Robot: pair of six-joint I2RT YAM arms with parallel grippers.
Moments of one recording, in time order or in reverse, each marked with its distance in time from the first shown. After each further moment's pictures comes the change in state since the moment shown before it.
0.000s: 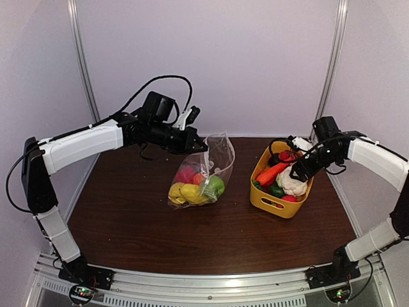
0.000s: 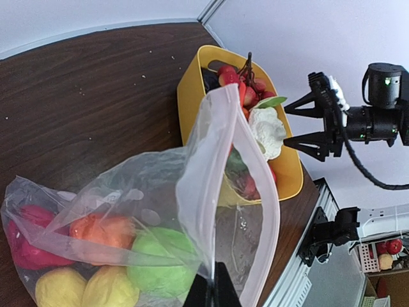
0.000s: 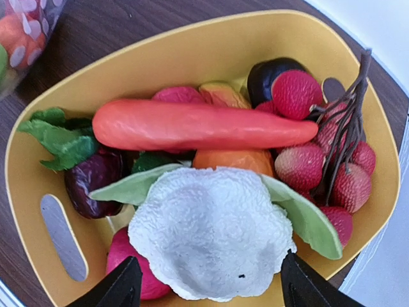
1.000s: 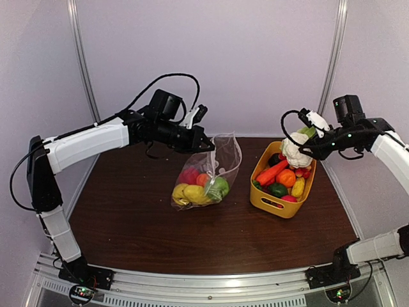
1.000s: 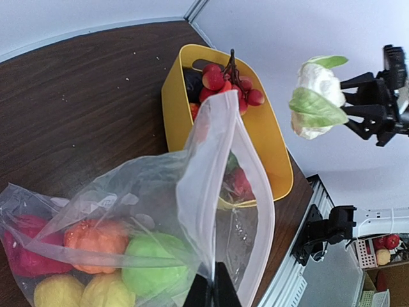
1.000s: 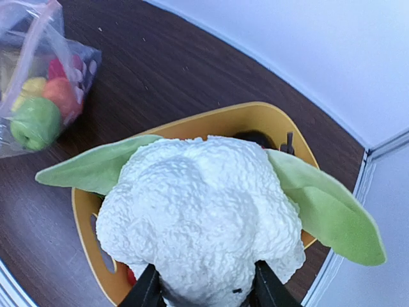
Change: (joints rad) left arm -0.036 0.047 0.076 -0.021 0.004 0.000; right arm 0.003 -0.148 0.137 -0.104 -0.023 -0.018
